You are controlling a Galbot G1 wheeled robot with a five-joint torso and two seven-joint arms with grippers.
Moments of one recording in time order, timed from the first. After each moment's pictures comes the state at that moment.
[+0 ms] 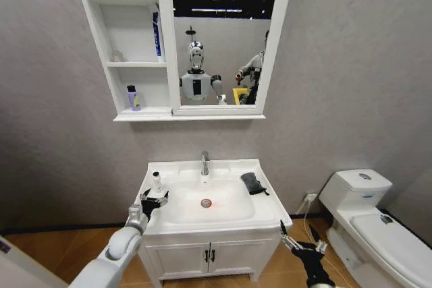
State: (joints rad) left arm 0.93 -1.07 -0.22 -1.55 -0.50 0.12 -0.14; right arm -1.78 1.21 0.61 2.20 0.36 0.18 0.25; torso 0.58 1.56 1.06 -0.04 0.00
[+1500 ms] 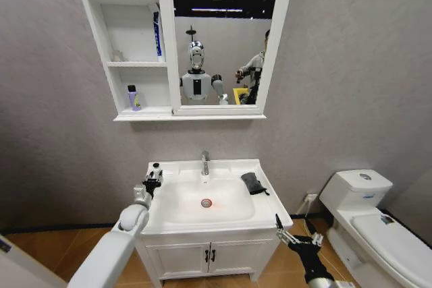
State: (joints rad) left arm 0.69 -0.97 -0.19 -1.65 -0.61 0.23 -0.28; right arm -1.77 1.20 0.59 2.21 0.34 0.17 0.26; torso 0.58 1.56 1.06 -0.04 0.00
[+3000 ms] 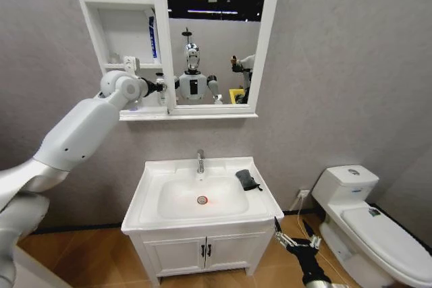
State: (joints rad) left arm -0.38 -0.87 0.30 -1.36 -1.31 0.71 -0.42; right arm -1.76 1.21 0.57 2.15 0.33 0.21 0.25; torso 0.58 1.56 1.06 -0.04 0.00
